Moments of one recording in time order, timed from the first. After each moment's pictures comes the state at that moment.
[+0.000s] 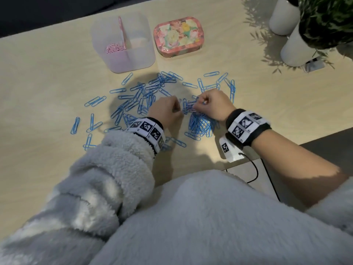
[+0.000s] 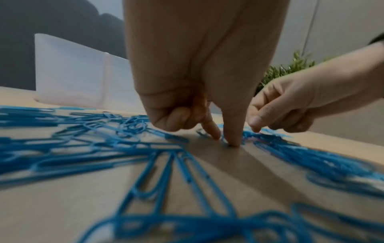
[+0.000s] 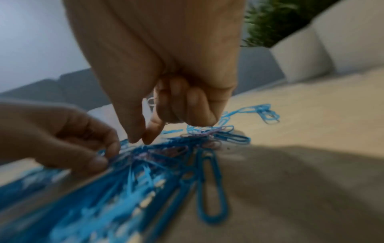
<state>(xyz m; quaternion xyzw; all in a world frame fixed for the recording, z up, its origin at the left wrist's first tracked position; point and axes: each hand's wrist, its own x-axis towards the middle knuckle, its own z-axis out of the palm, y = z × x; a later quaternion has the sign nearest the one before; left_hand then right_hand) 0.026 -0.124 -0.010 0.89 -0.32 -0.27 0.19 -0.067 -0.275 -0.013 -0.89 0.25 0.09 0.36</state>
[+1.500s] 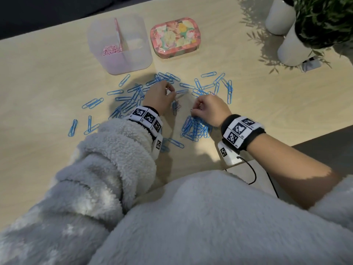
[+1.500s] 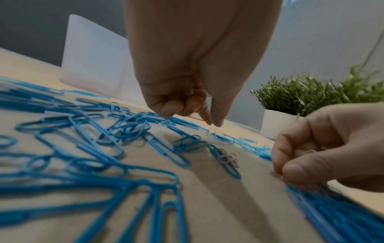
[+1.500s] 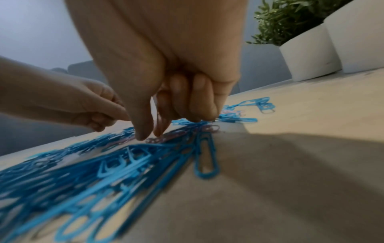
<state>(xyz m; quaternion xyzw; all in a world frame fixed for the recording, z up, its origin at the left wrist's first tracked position) 0.050 -0.140 -0.001 0.89 -0.28 -0.22 0.27 -0.074 -0.269 -0.020 -0.90 0.26 0.09 0.33</state>
